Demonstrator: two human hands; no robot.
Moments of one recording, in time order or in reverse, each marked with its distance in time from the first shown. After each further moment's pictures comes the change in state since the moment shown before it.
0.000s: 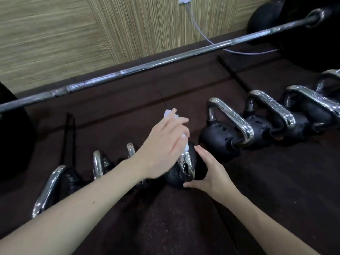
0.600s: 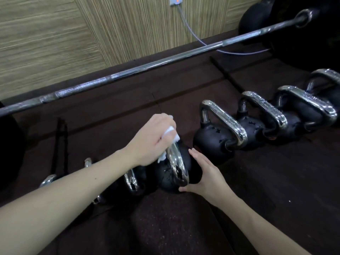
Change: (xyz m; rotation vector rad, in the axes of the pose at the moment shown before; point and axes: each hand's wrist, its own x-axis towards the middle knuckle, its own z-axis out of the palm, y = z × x) left_hand 0.026 -0.030 -0.004 -0.098 0.057 0.058; right_hand 0.000 0.002 0.000 0.011 -0.008 -0.002
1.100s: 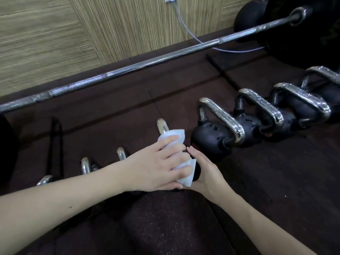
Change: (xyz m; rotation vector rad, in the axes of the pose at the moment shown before) left_hand -0.033 0.016 0.012 0.646 -0.111 0.720; right_hand 0.000 0.004 0.004 0.034 0.040 -0.018
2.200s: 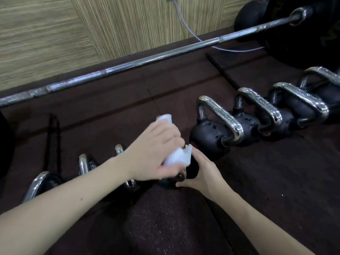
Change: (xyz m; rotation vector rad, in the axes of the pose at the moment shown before) left_hand 0.010 -0.012 -0.005 -0.354 0.072 -0.391; right_hand 0.003 -0.005 -0.003 -0.061 -0.028 0.039
